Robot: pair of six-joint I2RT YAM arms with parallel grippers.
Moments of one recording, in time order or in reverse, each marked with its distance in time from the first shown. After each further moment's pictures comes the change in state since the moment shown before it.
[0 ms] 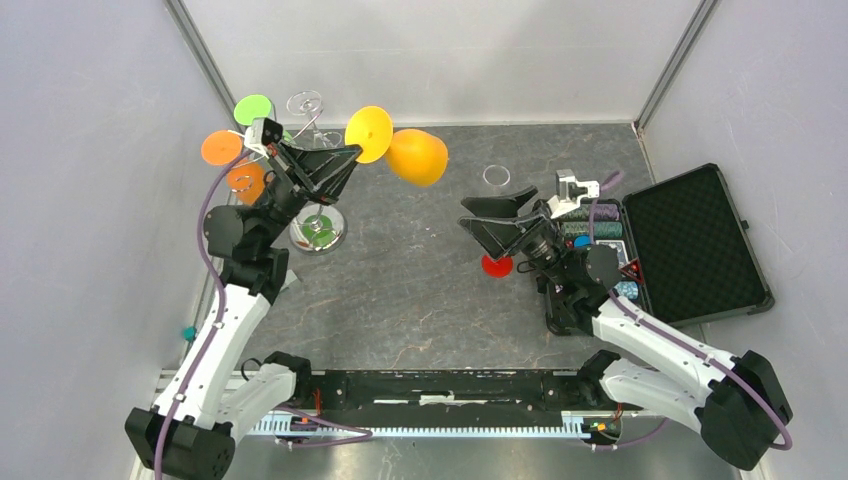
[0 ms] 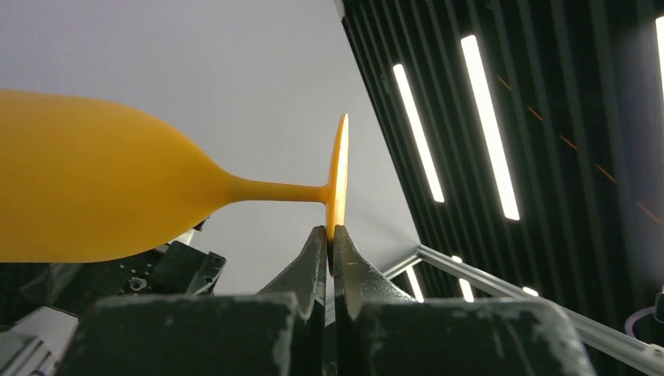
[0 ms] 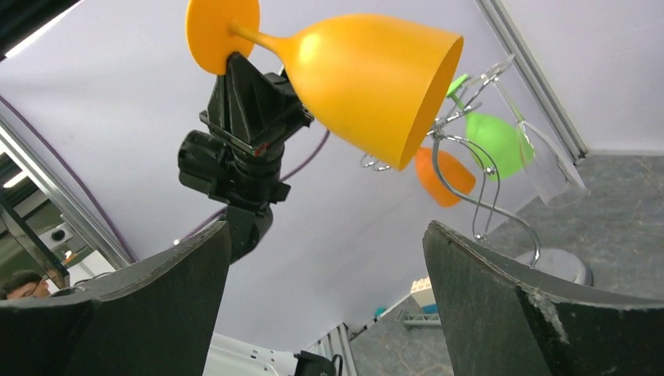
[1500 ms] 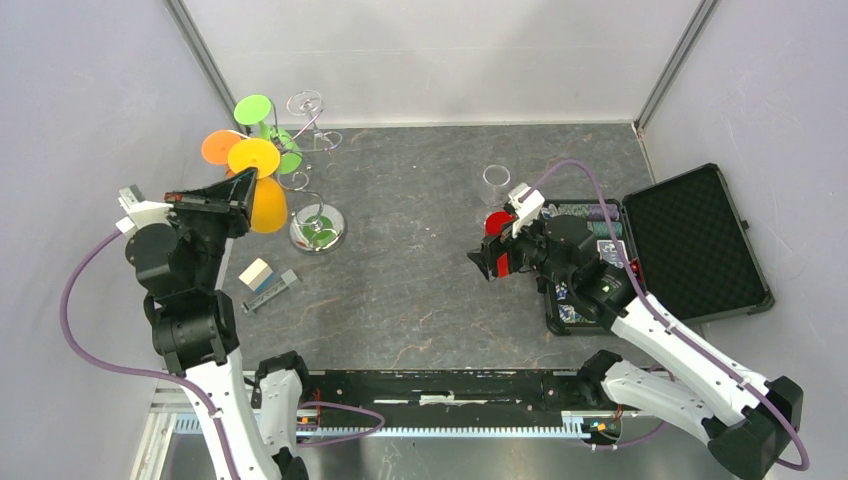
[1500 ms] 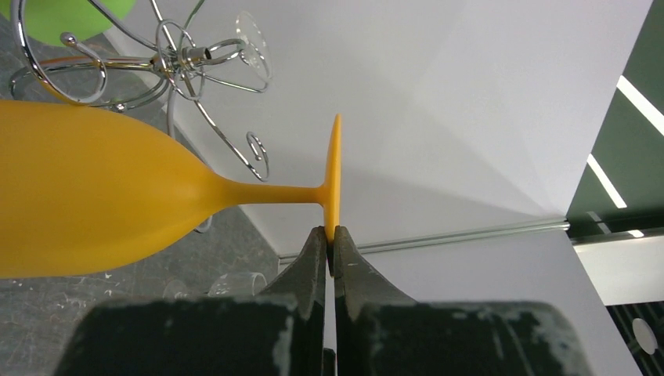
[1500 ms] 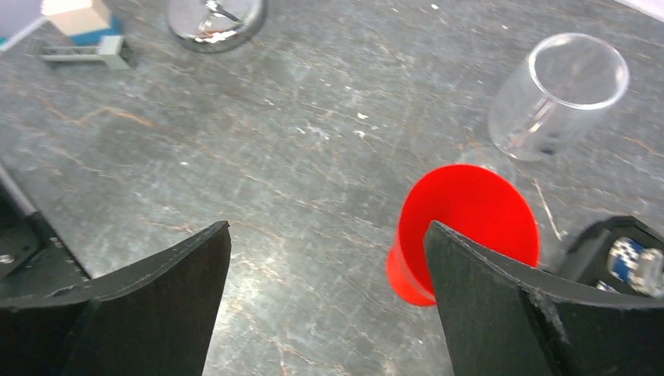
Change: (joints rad) left arm 0.581 -0.254 0.247 -1.127 -0.237 0.532; right arm 0.002 -0.071 0.233 -1.182 0.200 -0.842
